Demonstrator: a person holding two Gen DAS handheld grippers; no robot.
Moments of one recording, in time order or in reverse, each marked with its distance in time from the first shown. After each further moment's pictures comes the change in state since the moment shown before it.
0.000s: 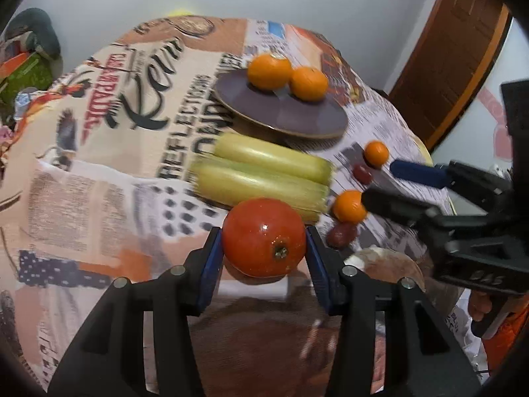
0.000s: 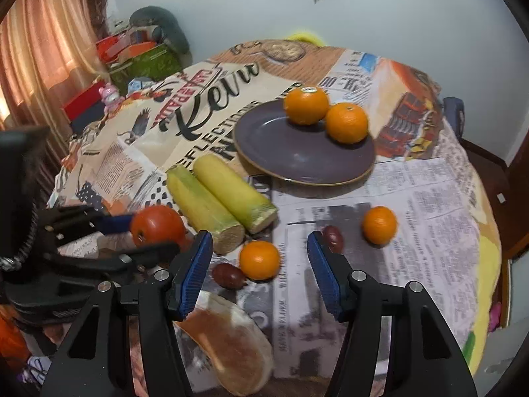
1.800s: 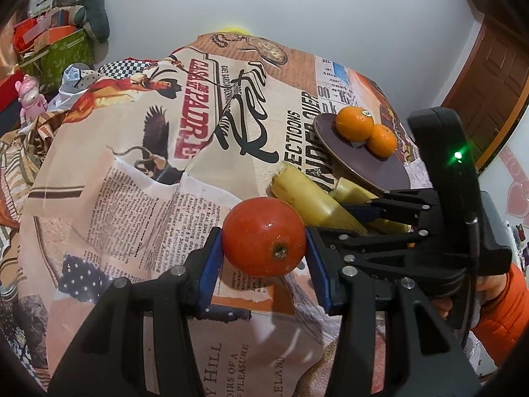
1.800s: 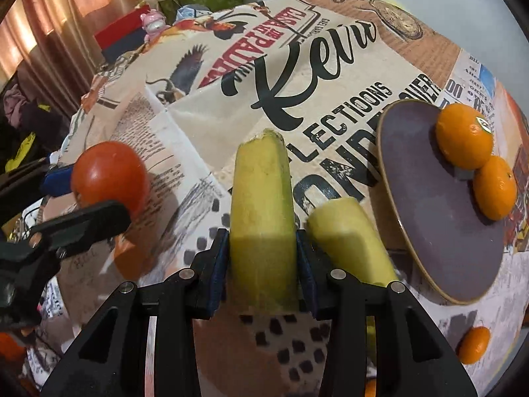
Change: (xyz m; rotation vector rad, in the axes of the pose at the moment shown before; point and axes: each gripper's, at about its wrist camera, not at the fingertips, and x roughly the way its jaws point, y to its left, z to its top) left arm -0.028 0.104 0.008 -0.174 -0.110 0.050; right arm 0.117 0.083 0.062 -0.233 0.265 0.147
